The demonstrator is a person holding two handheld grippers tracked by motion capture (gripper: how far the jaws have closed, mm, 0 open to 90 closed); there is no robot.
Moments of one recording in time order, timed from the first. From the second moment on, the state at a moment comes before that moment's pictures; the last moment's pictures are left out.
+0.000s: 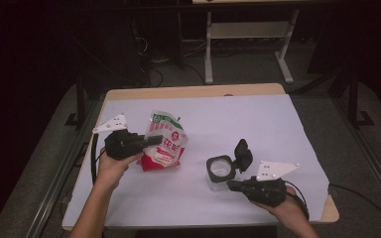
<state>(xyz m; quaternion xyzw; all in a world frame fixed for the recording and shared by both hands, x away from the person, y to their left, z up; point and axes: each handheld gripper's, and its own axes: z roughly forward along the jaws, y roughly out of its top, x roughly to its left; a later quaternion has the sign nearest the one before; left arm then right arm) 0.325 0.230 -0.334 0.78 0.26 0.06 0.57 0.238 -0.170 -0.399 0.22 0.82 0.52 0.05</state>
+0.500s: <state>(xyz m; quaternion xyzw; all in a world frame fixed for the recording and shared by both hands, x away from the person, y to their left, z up) 0.320 0.229 -0.315 0.78 0.24 0.06 0.57 0.261 -0.109 -0.390 0.24 0.81 0.53 0.11</state>
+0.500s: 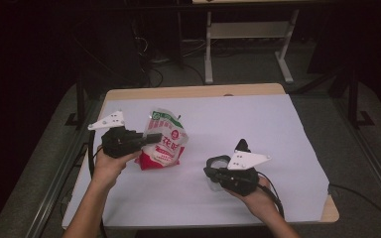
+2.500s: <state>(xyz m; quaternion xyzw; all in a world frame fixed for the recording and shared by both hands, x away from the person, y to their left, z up) 0.315 0.166 -0.267 0.78 0.17 0.01 0.60 0.263 -0.037 -0.397 0.24 0.79 0.54 0.17</state>
